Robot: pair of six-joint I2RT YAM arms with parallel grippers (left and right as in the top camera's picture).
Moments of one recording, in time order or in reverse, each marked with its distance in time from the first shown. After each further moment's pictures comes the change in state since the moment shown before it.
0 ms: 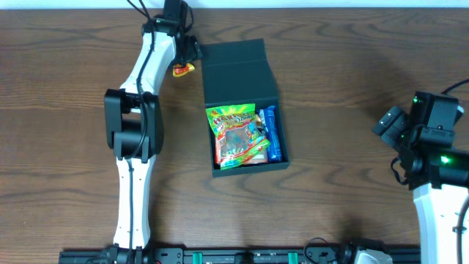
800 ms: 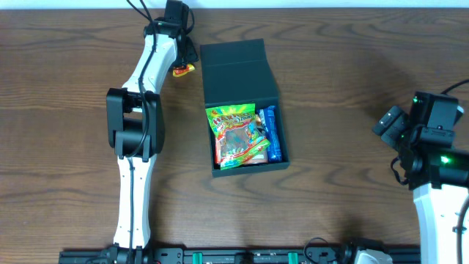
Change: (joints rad) left arm 0.000 0.014 0.000 0.032 -0.016 -0.001; right arm 0.000 0.000 0.000 0.000 0.000 0.000
